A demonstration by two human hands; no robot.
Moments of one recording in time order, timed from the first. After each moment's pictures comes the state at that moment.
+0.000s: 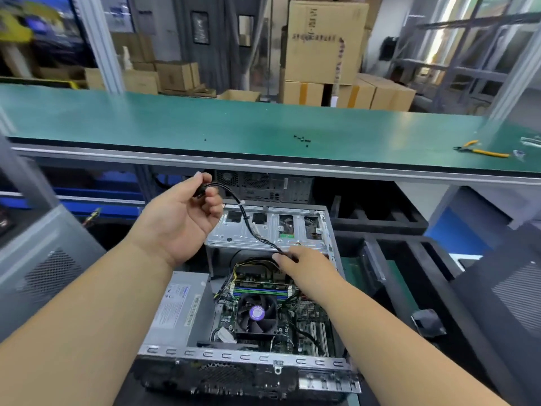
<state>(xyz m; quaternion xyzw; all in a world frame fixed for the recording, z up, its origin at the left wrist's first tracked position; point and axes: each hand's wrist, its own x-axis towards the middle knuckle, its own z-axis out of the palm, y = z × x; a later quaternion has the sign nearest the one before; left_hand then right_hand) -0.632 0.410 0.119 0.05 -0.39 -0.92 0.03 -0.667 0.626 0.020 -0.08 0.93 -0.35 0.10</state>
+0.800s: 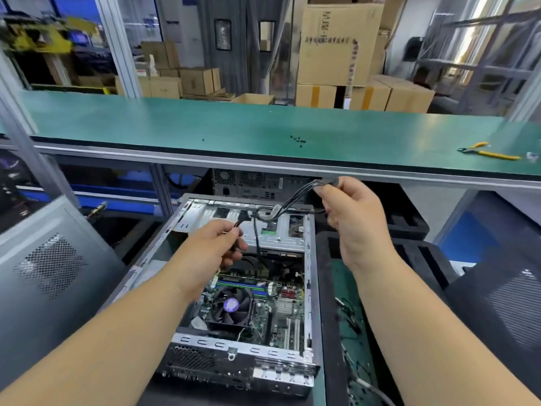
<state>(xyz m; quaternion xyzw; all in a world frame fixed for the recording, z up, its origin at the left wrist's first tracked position) -0.610 0.497 0.061 0.10 -0.76 -0.64 0.05 -0.669 0.714 0.111 -0.13 0.66 -0.74 -0.08</state>
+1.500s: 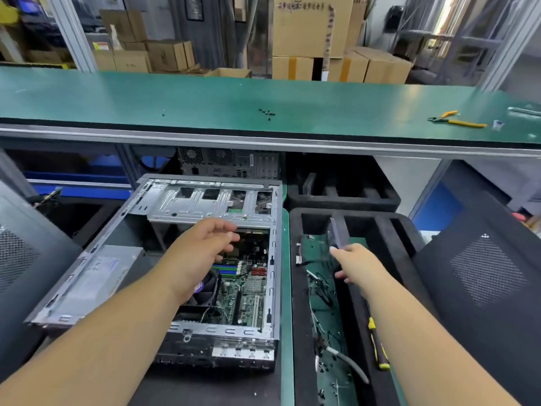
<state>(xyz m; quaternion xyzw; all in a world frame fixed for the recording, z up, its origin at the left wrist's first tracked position) -0.610 0.550 0.036 0.12 -0.79 -0.60 0.02 -0.696 0.827 -0.031 0.15 0.88 -0.43 0.13</state>
